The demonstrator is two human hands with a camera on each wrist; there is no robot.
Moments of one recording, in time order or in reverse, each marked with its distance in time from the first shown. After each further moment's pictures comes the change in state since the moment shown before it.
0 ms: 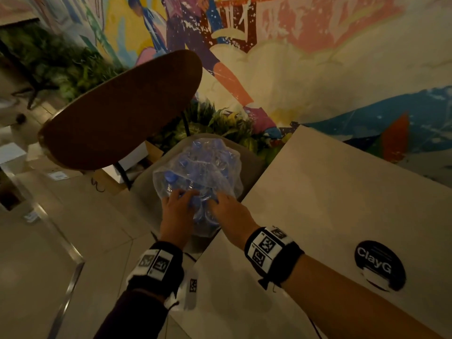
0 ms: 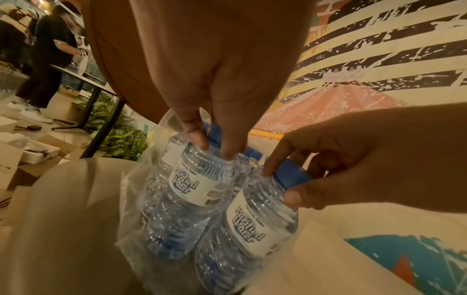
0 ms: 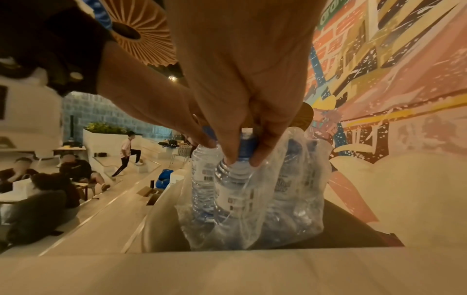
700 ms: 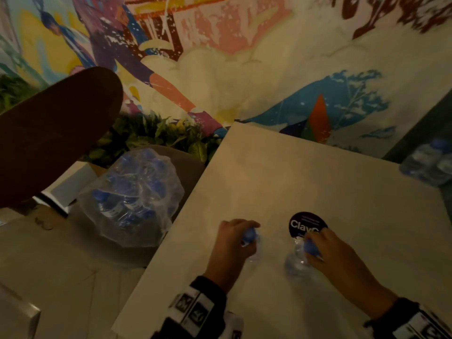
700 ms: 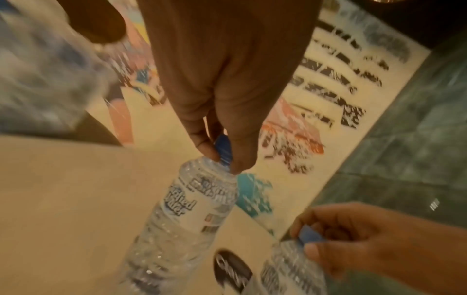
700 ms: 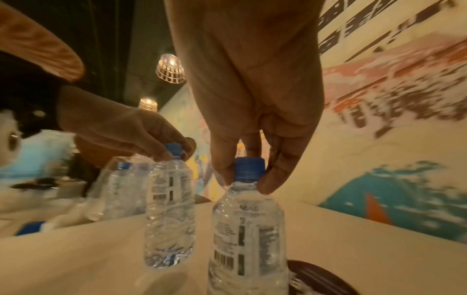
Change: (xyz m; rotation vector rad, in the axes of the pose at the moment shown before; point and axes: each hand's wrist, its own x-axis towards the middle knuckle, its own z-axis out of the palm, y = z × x) left_hand -0.087 0.204 0.077 -0.507 -0.398 0.291; right_hand -0.292 0.147 -0.073 0.092 0.047 0.689
